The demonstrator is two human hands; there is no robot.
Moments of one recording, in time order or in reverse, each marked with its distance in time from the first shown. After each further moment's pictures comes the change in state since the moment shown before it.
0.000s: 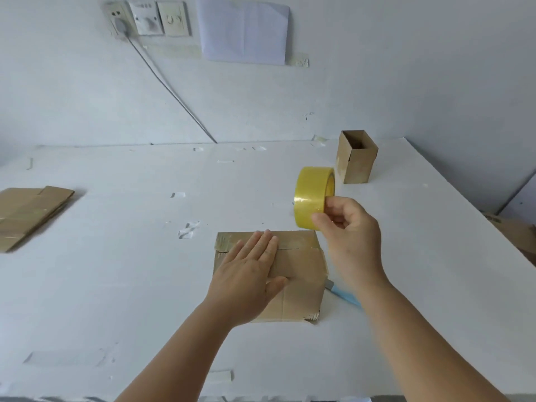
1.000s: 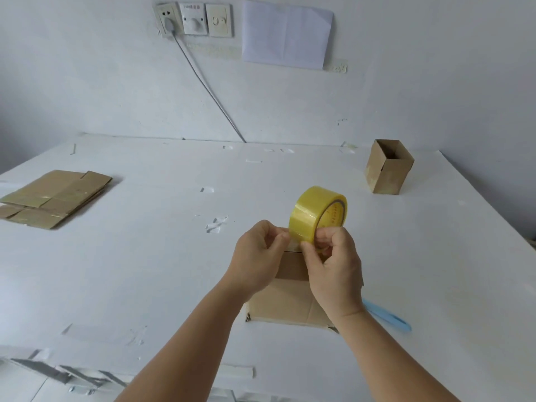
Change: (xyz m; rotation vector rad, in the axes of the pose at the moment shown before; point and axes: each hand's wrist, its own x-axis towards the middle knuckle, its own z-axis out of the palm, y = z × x) left_hand 0.001 -0.017 -0.029 -1.115 0.329 -0.394; right_hand -0.038 0.026 0.065 -0.227 0.067 -0.367
